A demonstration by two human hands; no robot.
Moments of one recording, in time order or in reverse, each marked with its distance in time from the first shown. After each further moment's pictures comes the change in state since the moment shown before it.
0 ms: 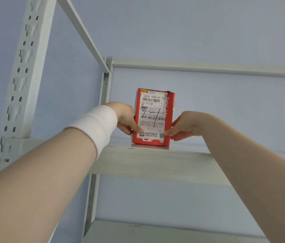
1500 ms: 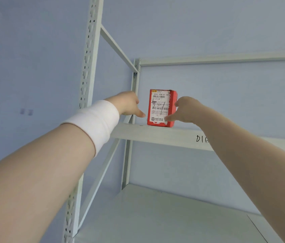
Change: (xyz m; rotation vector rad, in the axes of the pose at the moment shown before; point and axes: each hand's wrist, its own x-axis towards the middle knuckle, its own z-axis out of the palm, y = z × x) left_hand -0.183 0.059 0.001 0.295 0.300 -0.133; right_hand -0.162 -0.013 -0.010 -0.452 0.144 -0.334
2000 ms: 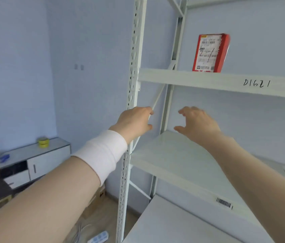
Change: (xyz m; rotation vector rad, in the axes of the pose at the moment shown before) left_hand -0.202 -0.076 0.069 0.154 -0.091 -0.117; right_hand -0.154 -0.036 0.113 -0.034 -0.179 -0.187
